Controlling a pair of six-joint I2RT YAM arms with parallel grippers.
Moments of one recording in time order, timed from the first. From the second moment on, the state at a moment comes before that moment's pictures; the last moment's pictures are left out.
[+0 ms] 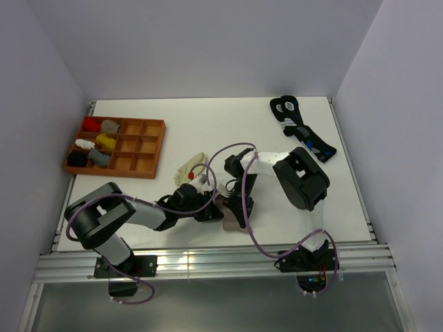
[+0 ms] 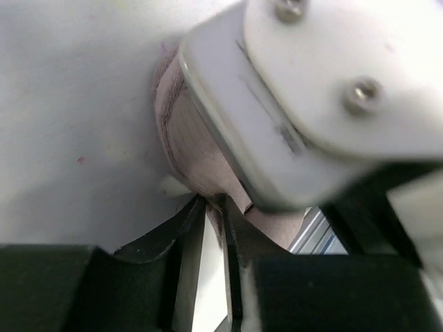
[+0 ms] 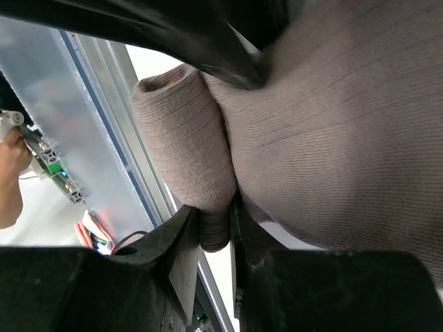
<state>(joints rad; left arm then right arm) -0.89 1.61 0.42 0.61 0.23 -0.97 0.67 2.00 1.20 -1.12 -0.66 -0.68</state>
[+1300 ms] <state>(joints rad) -1.13 1.51 0.57 0.34 0.02 -0.42 0.68 2.07 1.26 -1.16 -0.62 -0.49</state>
